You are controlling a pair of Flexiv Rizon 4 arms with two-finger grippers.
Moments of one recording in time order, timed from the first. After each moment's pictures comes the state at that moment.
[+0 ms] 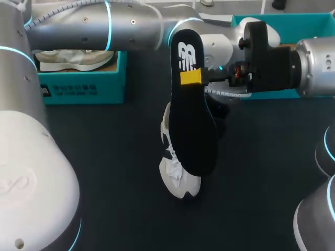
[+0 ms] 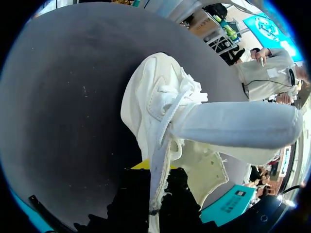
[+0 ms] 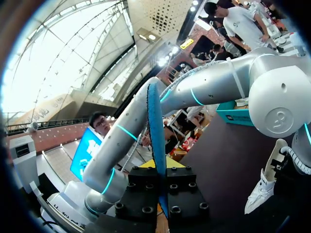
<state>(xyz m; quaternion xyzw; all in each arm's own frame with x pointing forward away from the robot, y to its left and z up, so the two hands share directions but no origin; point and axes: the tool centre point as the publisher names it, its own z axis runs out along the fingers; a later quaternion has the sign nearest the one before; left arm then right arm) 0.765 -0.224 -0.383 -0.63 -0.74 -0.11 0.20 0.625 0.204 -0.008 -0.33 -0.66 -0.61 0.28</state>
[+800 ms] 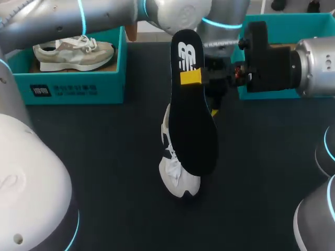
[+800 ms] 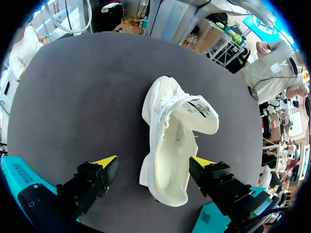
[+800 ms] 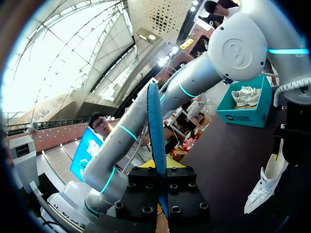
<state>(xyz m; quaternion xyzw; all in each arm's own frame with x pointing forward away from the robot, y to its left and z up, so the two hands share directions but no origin) 0.802 -0.246 -0.290 -0.63 -0.76 0.02 0.15 0.625 0.204 -0.008 -0.33 -0.66 -0.61 0.28</state>
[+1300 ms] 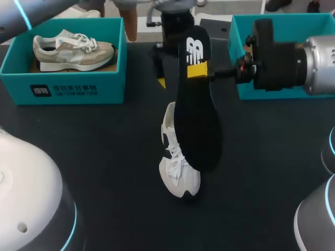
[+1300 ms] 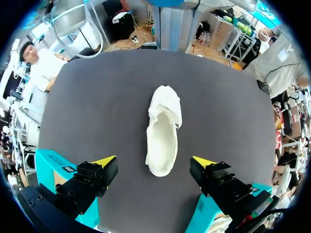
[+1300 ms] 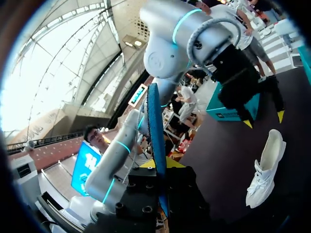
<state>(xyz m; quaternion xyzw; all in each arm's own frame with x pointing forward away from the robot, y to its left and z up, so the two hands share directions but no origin) 0.830 -0.203 -0.193 -0.64 -0.75 0.12 0.05 0.648 0.186 -0.009 -0.41 -0.63 -0.60 0.28</state>
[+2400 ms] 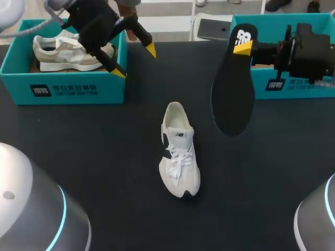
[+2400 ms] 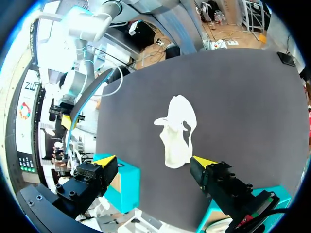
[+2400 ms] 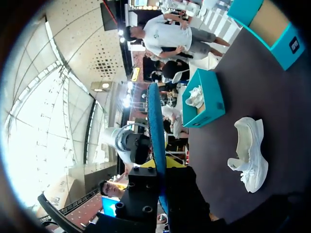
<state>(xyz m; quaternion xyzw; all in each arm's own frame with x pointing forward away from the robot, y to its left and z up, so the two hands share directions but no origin) 0.798 -0.111 -0.109 -0.64 -0.69 0.28 -0.18 0.755 0.088 -0.049 -0.58 -0.46 -0.56 0.37</state>
